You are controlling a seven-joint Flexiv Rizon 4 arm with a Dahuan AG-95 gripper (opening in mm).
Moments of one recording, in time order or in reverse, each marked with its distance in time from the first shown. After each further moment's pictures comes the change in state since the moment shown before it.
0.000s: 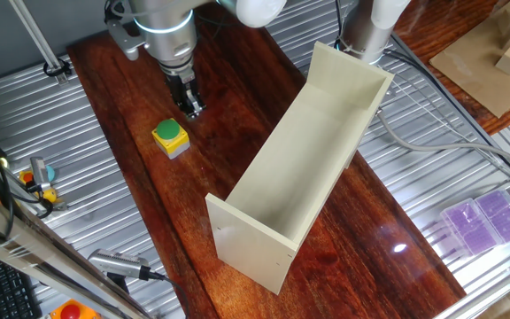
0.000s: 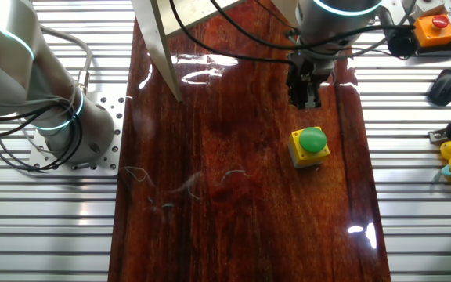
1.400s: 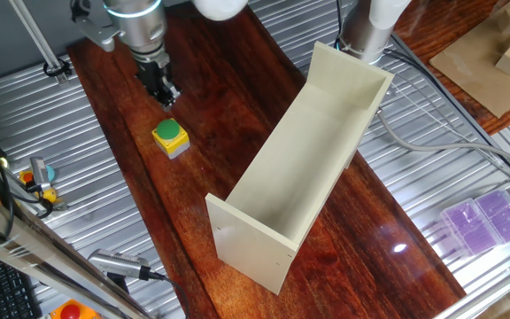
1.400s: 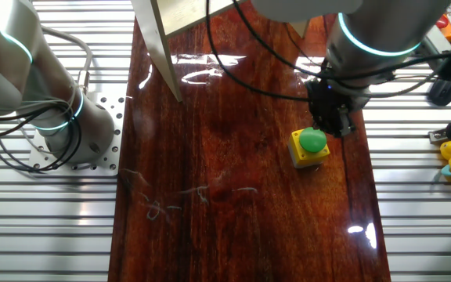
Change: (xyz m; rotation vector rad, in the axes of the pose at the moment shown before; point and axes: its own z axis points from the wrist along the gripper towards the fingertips) arm -0.038 -0.060 0.000 0.000 -0.011 -0.256
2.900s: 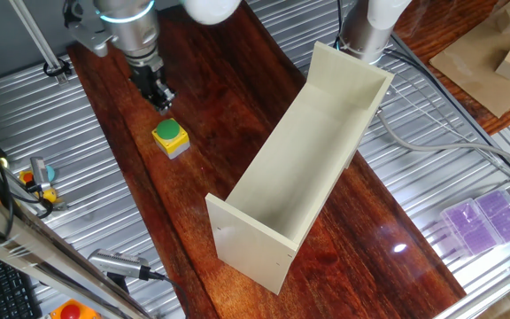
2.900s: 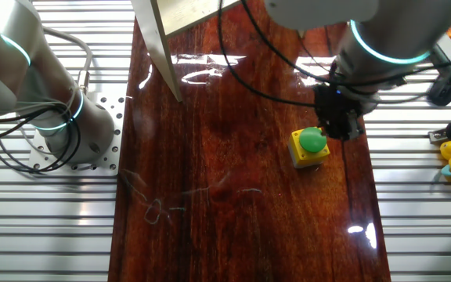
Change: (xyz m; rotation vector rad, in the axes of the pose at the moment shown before) arm -0.012 -0.010 0.011 -0.031 -0.010 0.043
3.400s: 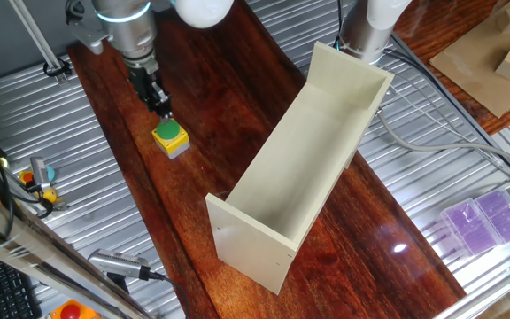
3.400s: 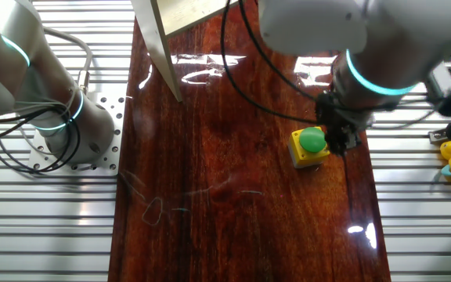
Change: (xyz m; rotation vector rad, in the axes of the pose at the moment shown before) arm -0.010 -0.013 0.030 -0.022 -0.049 0.102
